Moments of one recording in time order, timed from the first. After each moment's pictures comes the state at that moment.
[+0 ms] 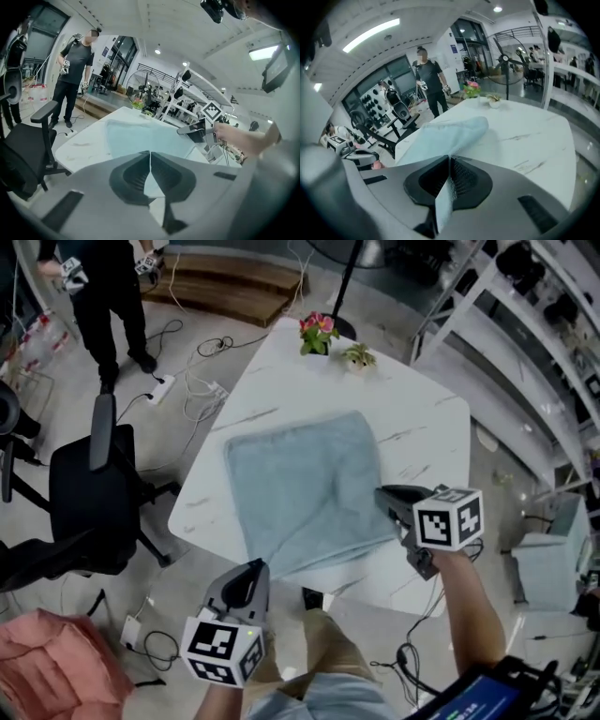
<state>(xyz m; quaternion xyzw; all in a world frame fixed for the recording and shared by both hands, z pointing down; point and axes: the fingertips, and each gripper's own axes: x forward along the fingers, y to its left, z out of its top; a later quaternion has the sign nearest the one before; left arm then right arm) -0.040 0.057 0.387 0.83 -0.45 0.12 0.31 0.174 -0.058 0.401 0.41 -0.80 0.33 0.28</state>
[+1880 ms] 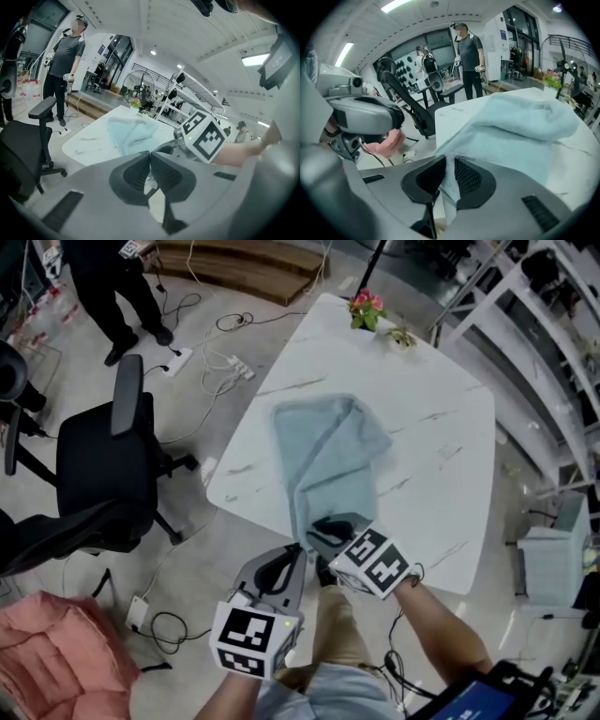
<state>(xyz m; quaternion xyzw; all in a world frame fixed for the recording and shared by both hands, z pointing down) -0.079 0.081 0.399 0.85 -0.41 0.11 0.30 -0.052 0.055 0.488 0.23 -0.86 0.22 0.40</state>
